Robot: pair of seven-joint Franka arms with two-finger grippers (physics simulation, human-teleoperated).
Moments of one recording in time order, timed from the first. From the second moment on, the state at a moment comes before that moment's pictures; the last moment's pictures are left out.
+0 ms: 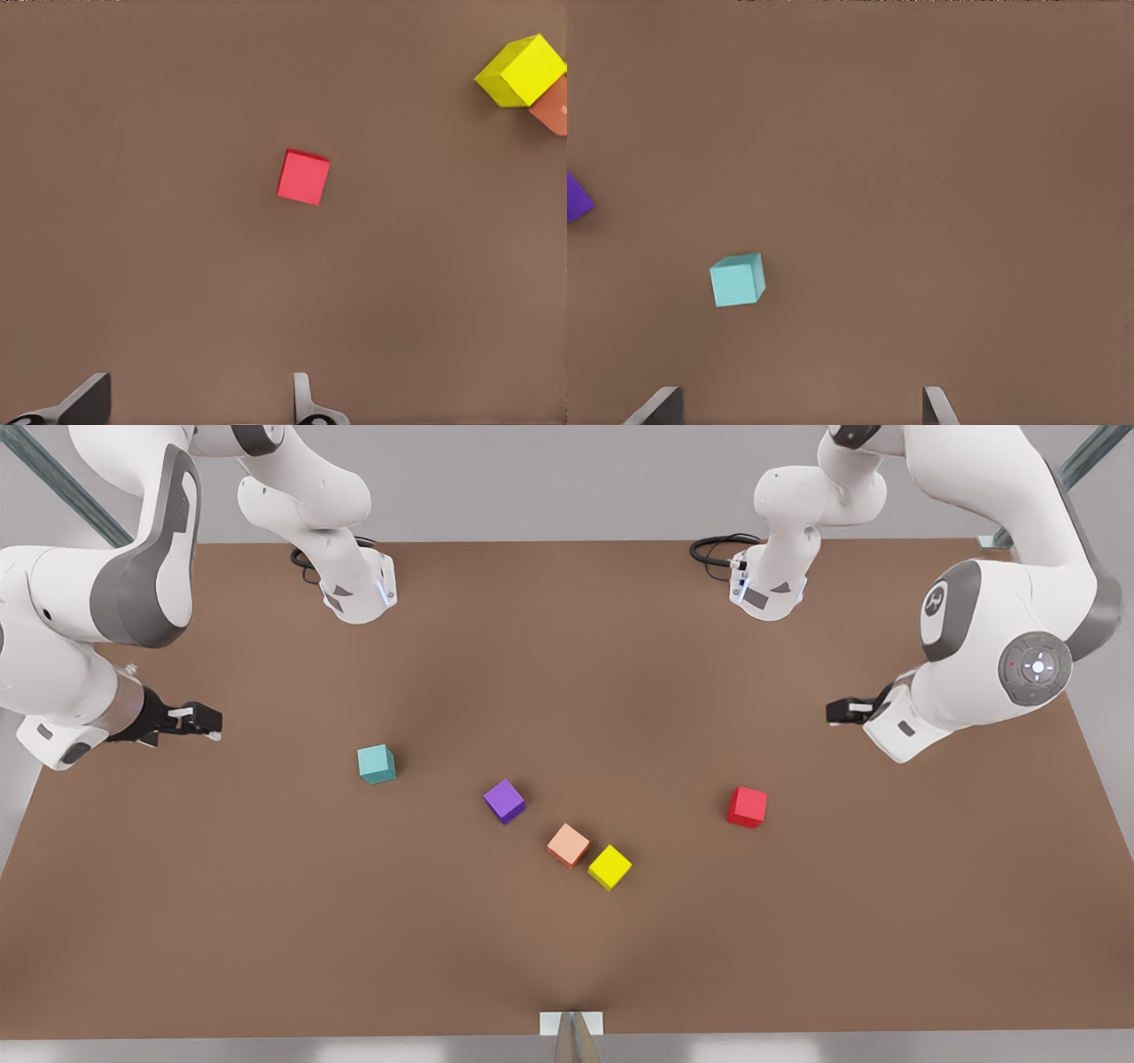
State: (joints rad) left arm -0.07 0.21 -0.05 -1.42 -0.02 1.35 -0.07; right arm 0.04 0.19 -0.08 -1.37 -0.03 1.43 -0.16
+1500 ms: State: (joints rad) left arm -0.16 0.67 -0.06 -1.78 -0.05 2.14 0.02; right arm 0.04 0.20 -0.08 -1.39 -0.01 1.45 -0.26
